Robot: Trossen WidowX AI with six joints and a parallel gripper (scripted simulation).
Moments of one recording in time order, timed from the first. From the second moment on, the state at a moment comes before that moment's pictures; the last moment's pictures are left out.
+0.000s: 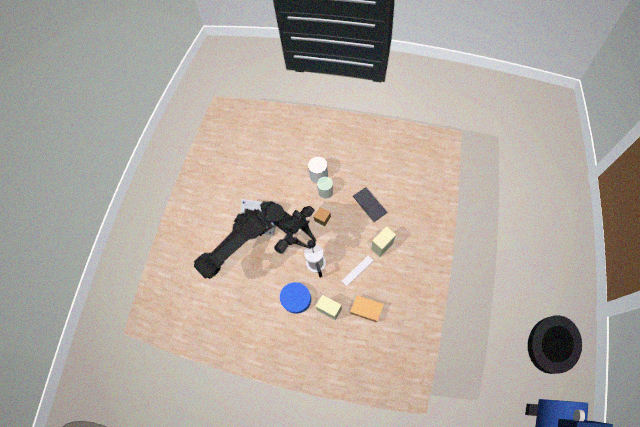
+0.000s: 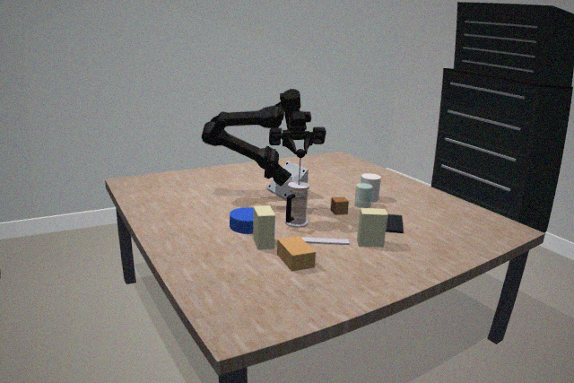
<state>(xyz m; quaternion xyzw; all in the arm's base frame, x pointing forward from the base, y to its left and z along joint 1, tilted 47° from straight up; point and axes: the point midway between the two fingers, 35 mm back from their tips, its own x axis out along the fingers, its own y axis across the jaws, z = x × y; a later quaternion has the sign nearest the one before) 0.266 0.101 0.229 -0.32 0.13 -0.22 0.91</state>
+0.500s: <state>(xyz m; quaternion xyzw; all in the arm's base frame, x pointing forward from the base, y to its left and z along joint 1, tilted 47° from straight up) 0.273 0.091 0.214 -0.31 0.13 -0.22 0.92</state>
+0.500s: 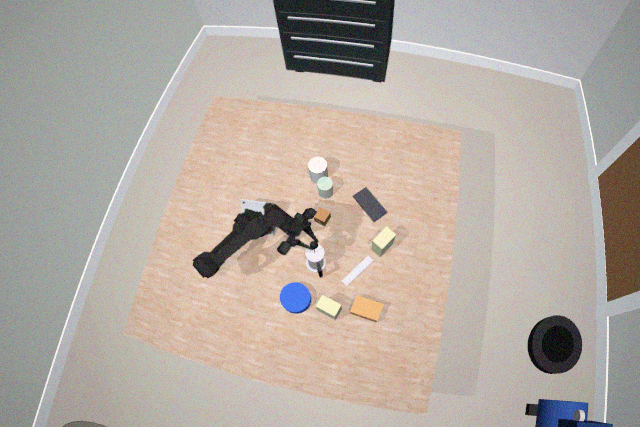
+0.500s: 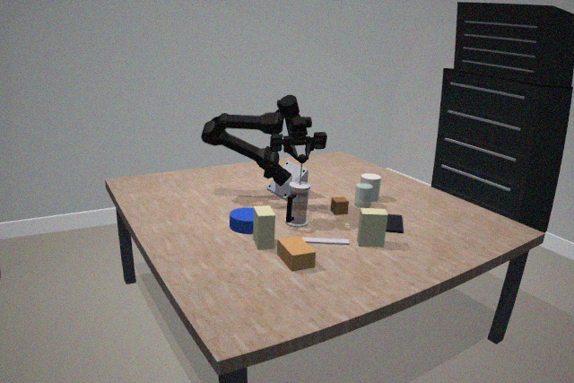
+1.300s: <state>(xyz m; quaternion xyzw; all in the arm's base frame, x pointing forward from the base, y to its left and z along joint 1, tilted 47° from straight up) 0.285 0.065 0.193 -0.30 0.11 -0.21 0.92</state>
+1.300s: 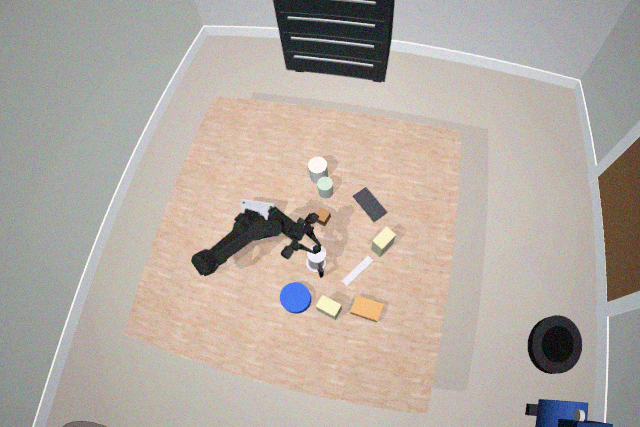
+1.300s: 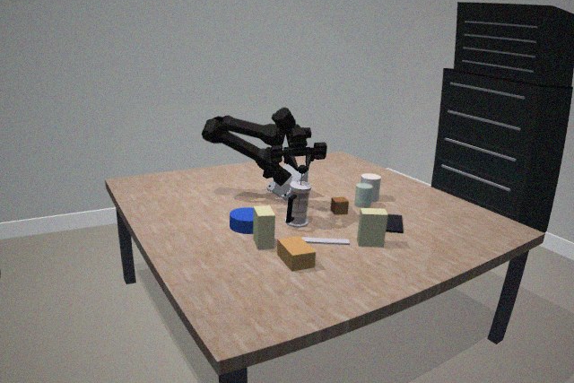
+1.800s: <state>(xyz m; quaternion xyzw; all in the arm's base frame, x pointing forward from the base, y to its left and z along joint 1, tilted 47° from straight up) 0.292 0.054 0.188 -0.31 0.11 -0.21 0.92</state>
